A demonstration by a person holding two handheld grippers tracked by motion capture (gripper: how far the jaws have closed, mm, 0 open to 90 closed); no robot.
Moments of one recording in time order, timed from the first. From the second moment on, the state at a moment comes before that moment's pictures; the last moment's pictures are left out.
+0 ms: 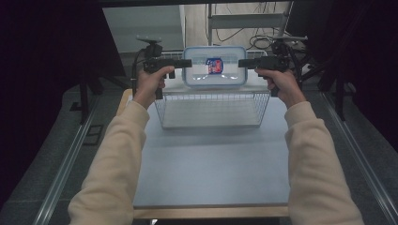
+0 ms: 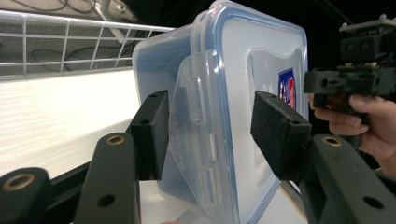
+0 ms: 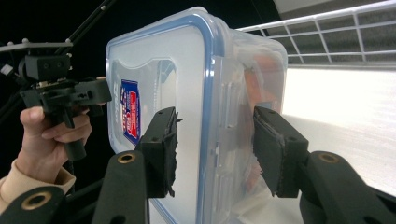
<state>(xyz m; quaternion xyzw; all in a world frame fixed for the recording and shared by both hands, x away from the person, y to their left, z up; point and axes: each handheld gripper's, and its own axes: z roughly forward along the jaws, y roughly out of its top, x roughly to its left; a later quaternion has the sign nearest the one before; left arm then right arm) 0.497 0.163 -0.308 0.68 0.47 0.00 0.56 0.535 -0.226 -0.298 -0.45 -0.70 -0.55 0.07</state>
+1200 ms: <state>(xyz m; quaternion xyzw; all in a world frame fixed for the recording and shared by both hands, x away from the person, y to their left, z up) 0.493 0.172 -0.306 0.64 0.50 0.03 0.58 0.516 -0.227 -0.292 -0.50 -0.67 -0.54 -0.01</state>
